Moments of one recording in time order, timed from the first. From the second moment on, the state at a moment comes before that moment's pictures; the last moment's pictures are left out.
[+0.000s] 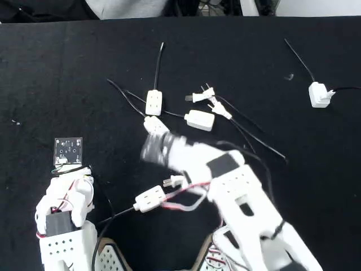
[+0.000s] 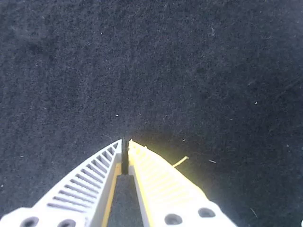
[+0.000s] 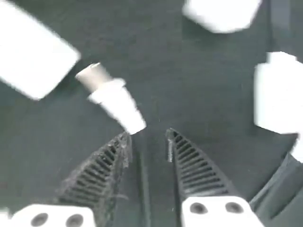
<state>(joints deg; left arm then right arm) -18.0 -102.4 95.7 64.7 -12.4 -26.3 -41.5 61.9 62.9 51.4</state>
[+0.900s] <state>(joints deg) -18.0 -102.4 95.7 64.7 -12.4 -31.7 -40.5 72.9 43.5 50.9</state>
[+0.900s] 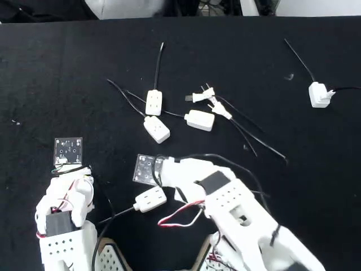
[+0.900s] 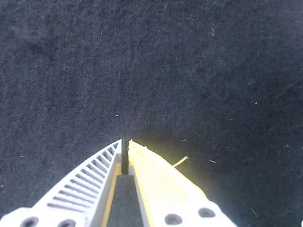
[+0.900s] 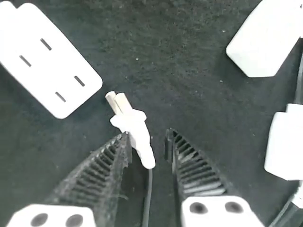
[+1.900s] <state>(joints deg) -18.0 -102.4 95.7 64.7 -12.4 -23.8 -24.2 59.5 45.8 54.4</state>
